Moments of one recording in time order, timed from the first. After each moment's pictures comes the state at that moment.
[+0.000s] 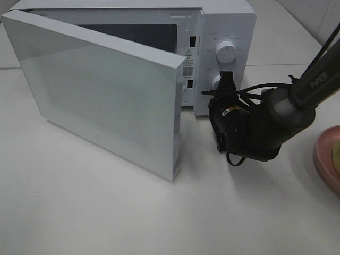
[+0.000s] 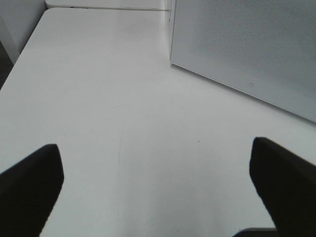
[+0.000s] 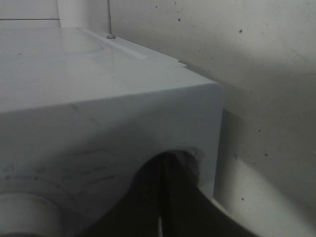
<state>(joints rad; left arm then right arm) 0.10 0.00 -0.52 -0.12 1.08 0.07 0.53 2.18 -0.92 0.66 -0.91 1.29</state>
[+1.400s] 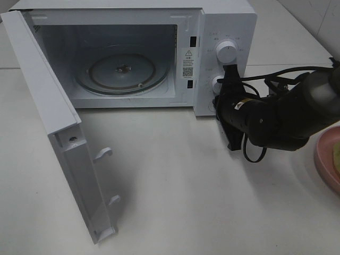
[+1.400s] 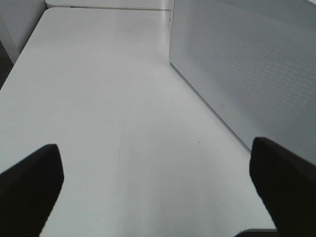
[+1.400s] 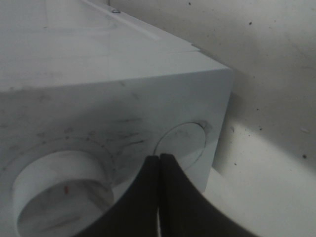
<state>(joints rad) 0.10 0.00 -0.52 -0.12 1.08 0.07 0.50 2.02 -0.80 0.50 -0.75 1.29</state>
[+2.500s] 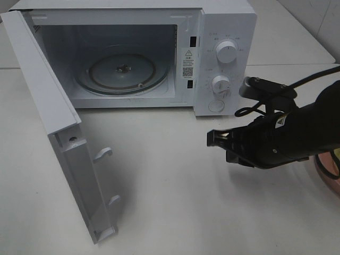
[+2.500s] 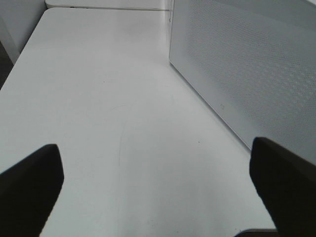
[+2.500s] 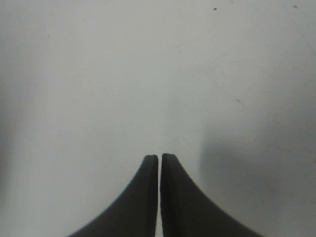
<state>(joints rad) 0.10 0.00 -0.52 -0.12 1.08 0.07 0.50 1.58 -0.59 0.39 0.01 0.10</state>
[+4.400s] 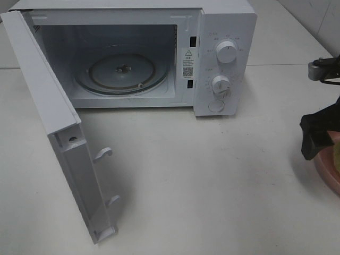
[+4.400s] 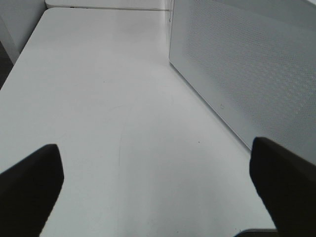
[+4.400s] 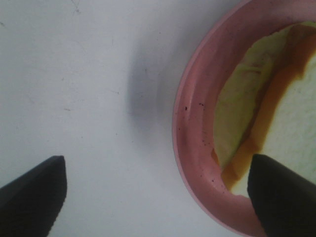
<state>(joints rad) 0.10 0.00 -0.52 -0.12 1.08 0.07 0.08 1.54 -0.89 -0.08 0.80 0.03</state>
